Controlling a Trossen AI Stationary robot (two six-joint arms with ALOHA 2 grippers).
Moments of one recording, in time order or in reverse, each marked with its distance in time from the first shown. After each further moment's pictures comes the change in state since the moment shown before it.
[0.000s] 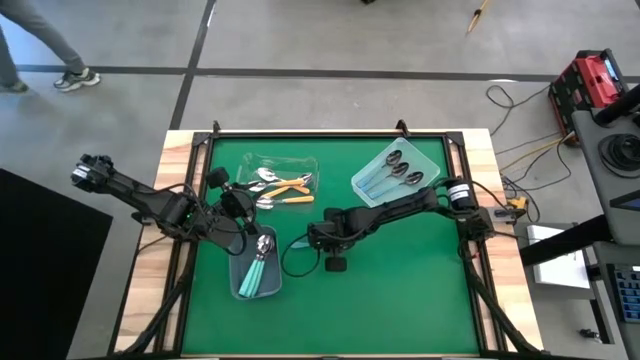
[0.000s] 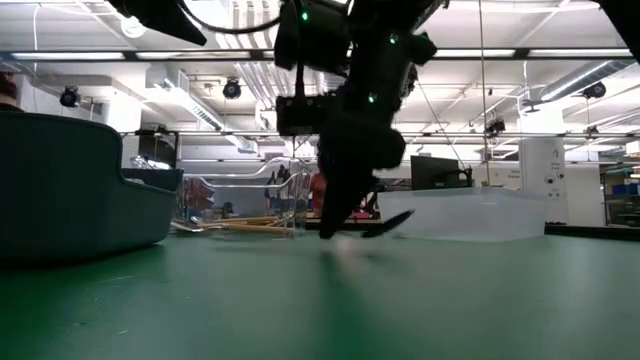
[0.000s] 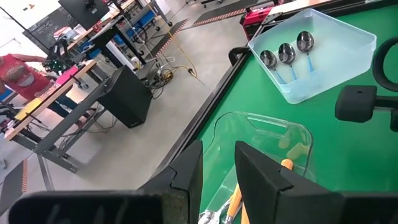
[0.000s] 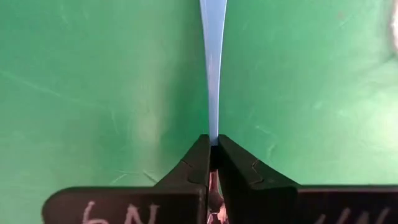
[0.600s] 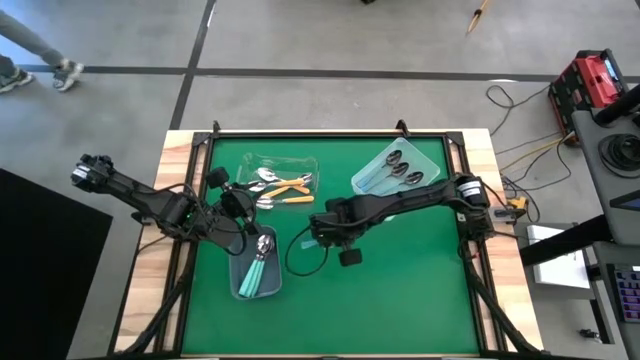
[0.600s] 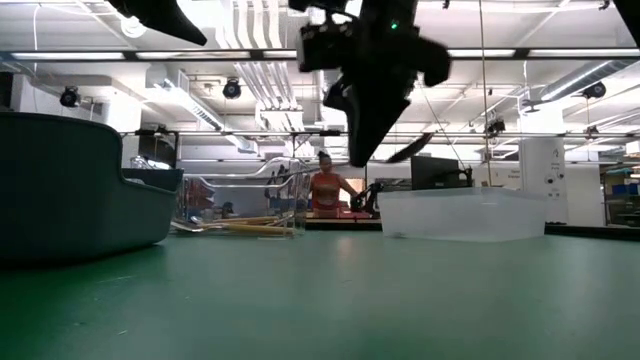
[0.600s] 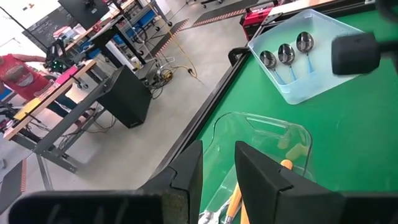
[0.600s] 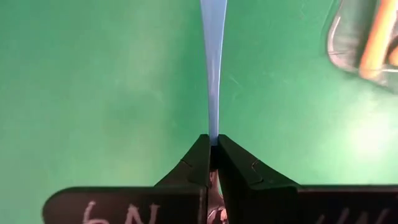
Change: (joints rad) left arm 0.000 0.000 0.000 0.004 0.000 0.000; right arm 0.002 -0.081 0.188 -0.383 0.002 -0.194
